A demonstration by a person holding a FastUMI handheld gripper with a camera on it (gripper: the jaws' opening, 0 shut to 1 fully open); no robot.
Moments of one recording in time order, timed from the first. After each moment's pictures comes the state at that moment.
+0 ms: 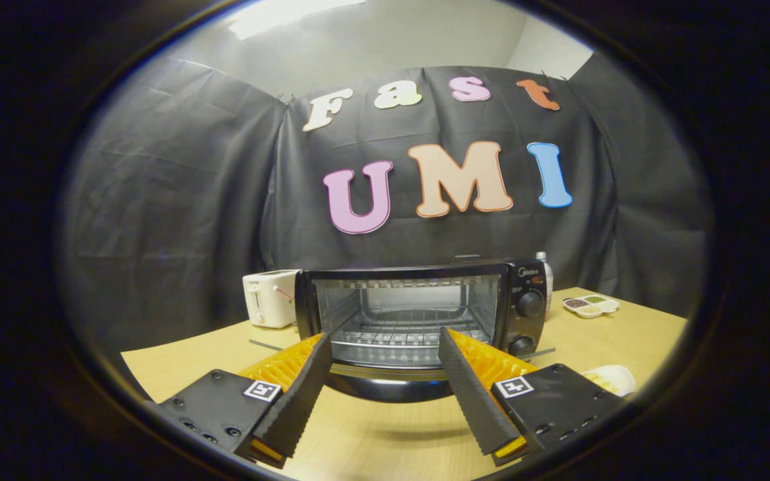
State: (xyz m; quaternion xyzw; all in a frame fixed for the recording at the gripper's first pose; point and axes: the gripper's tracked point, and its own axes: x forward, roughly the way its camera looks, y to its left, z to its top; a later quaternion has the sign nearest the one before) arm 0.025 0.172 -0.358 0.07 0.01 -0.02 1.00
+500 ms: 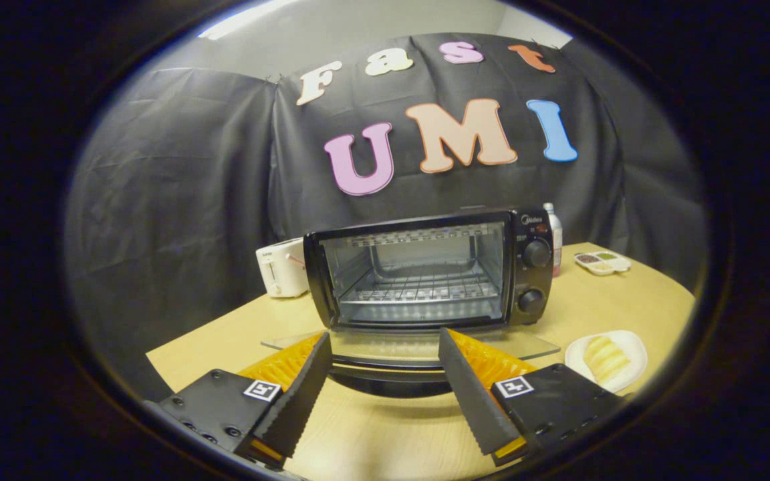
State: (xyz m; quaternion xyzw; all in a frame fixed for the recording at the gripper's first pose) arm 0.004 0.178 -0.397 0.12 0.12 0.02 0.99
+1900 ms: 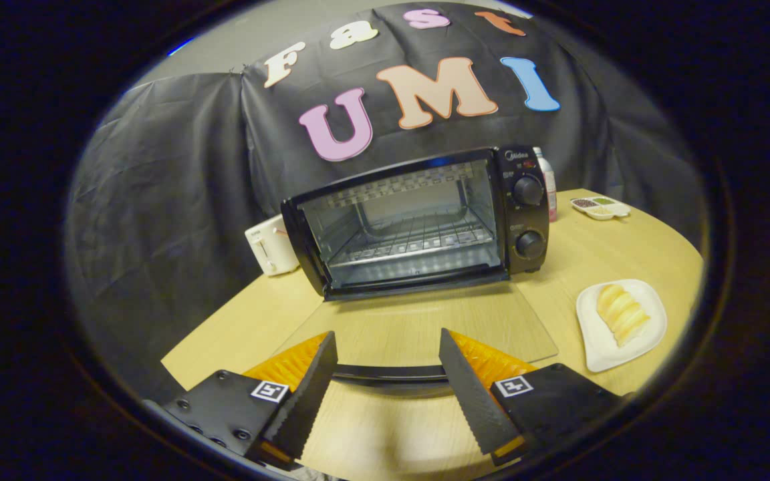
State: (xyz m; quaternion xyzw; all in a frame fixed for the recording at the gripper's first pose) arm -0.006 0.165 -0.417 0.18 0.17 0.01 0.97
